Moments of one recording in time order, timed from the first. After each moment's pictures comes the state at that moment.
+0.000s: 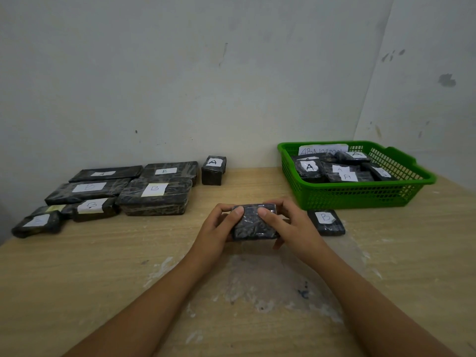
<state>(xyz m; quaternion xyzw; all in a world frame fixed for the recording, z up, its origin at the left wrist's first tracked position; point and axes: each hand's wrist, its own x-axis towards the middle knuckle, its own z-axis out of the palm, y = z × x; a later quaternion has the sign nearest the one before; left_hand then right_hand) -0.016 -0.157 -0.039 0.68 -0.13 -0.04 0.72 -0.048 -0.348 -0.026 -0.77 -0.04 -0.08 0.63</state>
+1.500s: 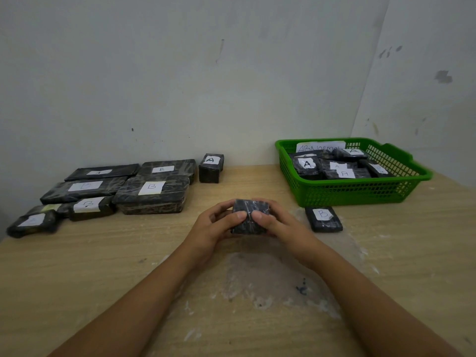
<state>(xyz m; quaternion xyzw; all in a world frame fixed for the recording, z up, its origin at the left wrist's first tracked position) -0.005 -0.146 -0.038 0.65 -0.16 -0.12 0.74 -0.046 -0.345 -0.029 -0.75 -0.08 0.02 0.65</state>
